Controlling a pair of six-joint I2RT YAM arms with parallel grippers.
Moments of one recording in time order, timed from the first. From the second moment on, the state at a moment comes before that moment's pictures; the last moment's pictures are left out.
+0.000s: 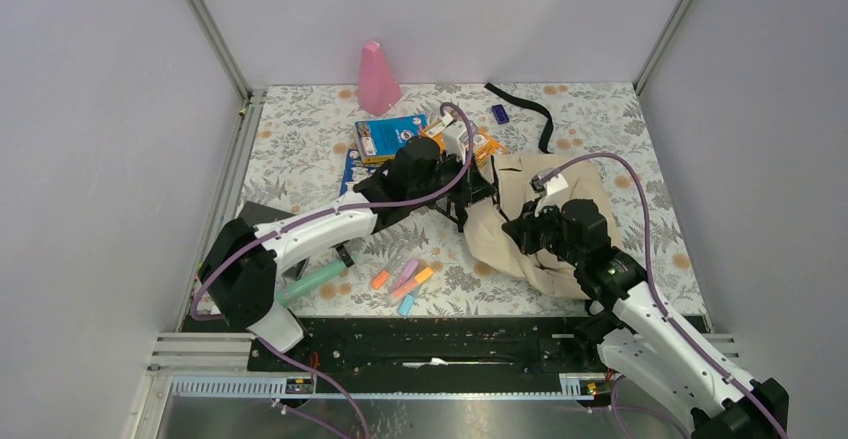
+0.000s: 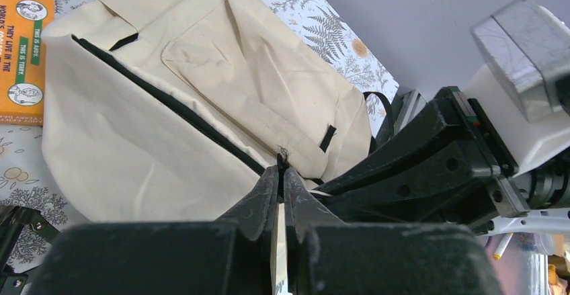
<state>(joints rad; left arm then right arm) -0.84 1.57 1.17 0.13 0.31 -0.49 0.52 0.73 0.54 -0.24 -0.16 0.23</state>
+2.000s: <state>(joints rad) -0.74 1.90 1.47 -0.01 0.18 -0.49 0.52 0.40 0.58 -0.62 -0.26 0.33</state>
